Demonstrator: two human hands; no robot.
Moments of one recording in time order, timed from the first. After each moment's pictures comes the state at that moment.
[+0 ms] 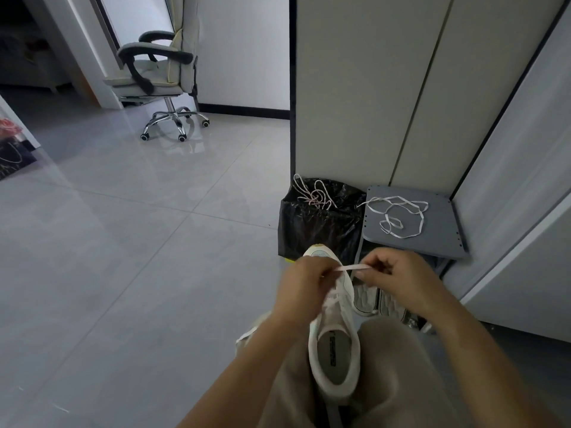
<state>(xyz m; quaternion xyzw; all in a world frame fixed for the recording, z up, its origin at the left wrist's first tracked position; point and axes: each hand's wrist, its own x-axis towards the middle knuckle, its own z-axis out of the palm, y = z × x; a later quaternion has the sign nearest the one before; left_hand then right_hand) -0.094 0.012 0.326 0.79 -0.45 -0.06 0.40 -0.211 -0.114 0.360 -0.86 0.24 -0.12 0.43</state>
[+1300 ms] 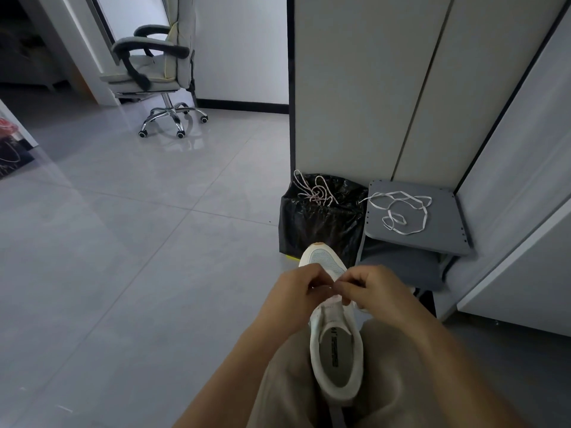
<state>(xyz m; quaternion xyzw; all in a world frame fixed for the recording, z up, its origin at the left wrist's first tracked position) -0.088 0.029 0.325 0.78 -0.43 -0.19 0.41 -0.189 -0.094 0.338 -0.86 0.23 -0.04 0.46</state>
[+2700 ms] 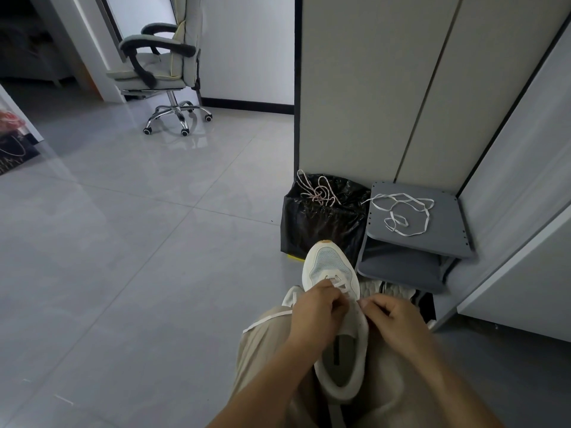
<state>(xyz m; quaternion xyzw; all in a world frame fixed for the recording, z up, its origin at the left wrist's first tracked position) -0.119 0.009 0.284 0.84 -0.41 -0.11 0.35 -0.224 -0.091 0.288 -0.83 0.32 -0.12 0.43</state>
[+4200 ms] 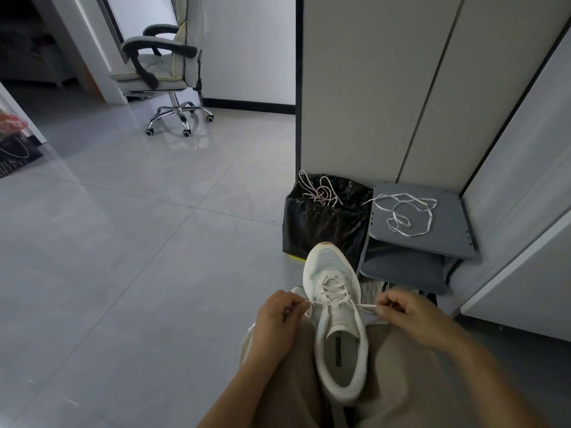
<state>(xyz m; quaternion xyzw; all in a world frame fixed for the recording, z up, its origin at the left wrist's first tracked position) -0.090 0.061 0.254 0.80 -0.30 -0.14 0.50 -0.233 -0.128 0.299 -0.87 0.25 0.04 0.43</state>
